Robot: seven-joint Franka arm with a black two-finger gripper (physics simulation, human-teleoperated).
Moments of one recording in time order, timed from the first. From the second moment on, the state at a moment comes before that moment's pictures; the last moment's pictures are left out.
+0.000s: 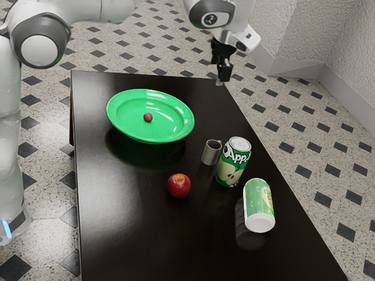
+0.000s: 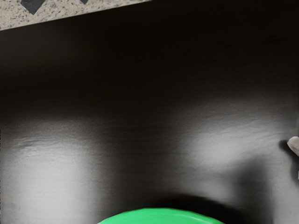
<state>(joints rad) -0.01 0.08 0.09 -1.46 0.27 1.73 0.12</state>
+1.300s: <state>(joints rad) 0.06 -0.11 0.16 -2.06 0.11 1.95 0.11</state>
